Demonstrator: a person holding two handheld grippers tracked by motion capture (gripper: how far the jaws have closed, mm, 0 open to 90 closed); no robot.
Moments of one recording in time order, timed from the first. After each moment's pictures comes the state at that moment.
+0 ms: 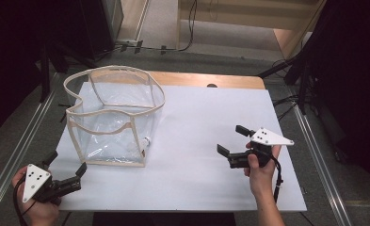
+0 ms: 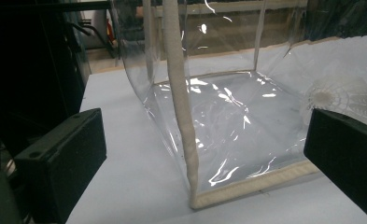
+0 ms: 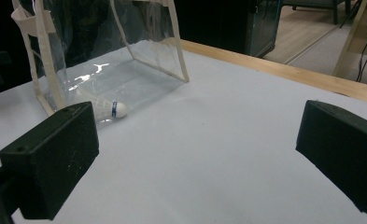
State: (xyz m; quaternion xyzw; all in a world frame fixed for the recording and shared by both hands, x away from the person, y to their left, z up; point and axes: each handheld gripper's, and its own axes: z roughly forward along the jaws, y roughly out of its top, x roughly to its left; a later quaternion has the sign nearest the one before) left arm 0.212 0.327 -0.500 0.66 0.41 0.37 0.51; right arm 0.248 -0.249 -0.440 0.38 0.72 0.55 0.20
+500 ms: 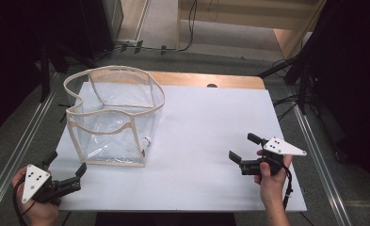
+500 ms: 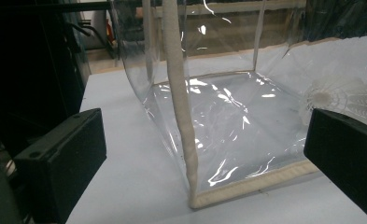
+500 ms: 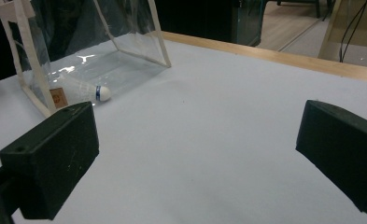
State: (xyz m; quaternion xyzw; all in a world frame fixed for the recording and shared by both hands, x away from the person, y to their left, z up) left arm 0.211 0.327 -0.499 0.66 0.41 0.38 0.51; right arm 0.230 -0.280 -0.459 0.40 0.71 0.55 0.21
